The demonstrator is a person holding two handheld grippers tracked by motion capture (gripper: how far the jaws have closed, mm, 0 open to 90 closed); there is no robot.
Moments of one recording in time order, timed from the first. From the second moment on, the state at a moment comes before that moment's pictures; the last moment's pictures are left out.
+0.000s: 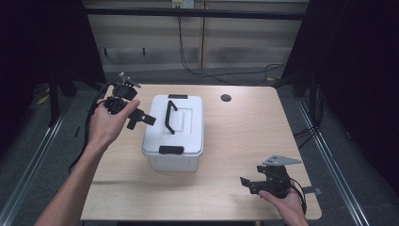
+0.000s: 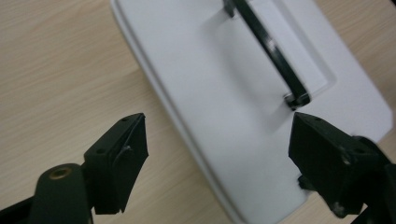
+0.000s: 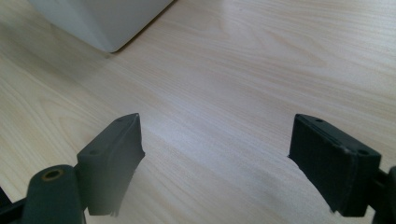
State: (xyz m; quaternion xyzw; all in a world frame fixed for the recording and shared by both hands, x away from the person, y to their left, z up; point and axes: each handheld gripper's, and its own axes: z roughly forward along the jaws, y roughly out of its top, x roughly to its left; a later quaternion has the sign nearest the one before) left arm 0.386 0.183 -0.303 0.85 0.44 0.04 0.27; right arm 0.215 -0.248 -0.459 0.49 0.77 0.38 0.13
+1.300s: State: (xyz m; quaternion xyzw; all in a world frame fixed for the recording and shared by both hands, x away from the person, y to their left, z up) left arm 0.304 0.267 -0.379 0.84 0.44 0.07 0.30; right arm 0.216 -0.248 -0.459 0.50 0.77 0.38 0.13
